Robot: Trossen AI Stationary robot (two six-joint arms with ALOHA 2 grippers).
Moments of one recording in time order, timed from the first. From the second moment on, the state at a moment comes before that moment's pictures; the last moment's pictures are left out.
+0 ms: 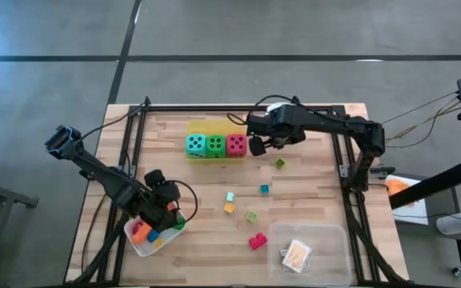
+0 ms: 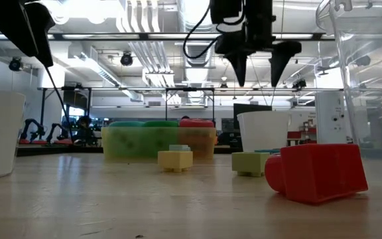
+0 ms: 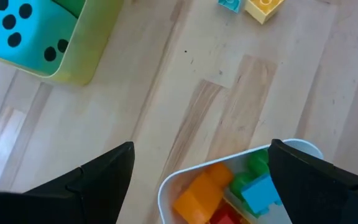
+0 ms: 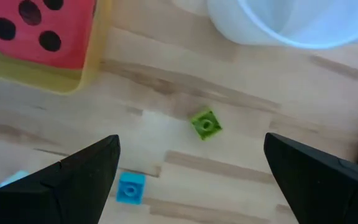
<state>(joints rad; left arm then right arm) -0.61 1.34 1.07 -1.15 -0.44 -0.91 -0.22 1.81 1.70 -1.41 0.18 1.10</state>
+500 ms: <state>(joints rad) -0.61 1.34 1.07 -1.15 -0.44 -0.91 -0.23 1.80 1.42 -1.25 0.18 1.07</state>
